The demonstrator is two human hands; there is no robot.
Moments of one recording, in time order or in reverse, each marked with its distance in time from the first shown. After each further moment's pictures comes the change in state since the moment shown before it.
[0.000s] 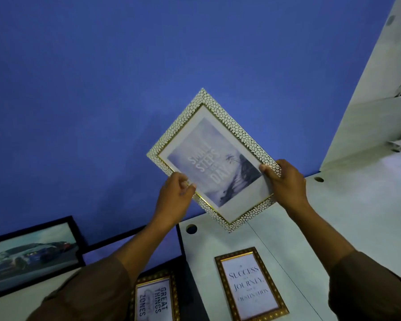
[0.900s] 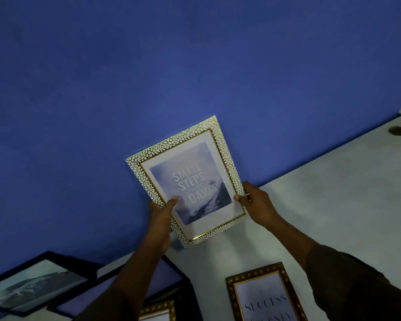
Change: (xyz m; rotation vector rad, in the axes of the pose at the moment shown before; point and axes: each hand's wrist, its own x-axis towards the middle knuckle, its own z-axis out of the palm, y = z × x) left_hand 0.161 -0.124 0.147 -0.460 0.187 -0.715; right_hand 0.128 0.180 0.238 0.286 -0.658 0.166
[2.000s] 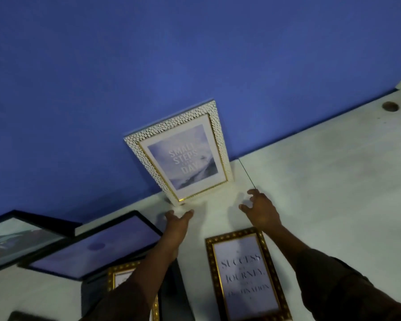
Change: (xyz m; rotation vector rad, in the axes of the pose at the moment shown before) left_hand -0.037 -0.126 0.023 0.319 -0.047 -0.366; right_hand -0.056 0.101 0.019 -0.226 -0.087 0.372
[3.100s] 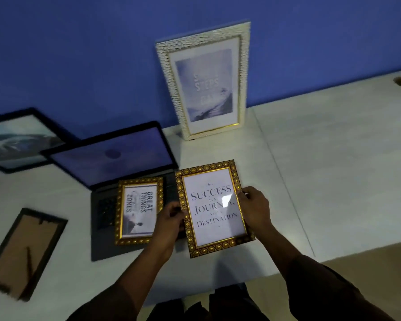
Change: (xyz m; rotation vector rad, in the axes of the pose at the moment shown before) left_hand -0.122 -0.191 -0.058 -0.208 -0.091 0.020; right_hand -0.174 0.045 0.093 0.077 0.107 0.039
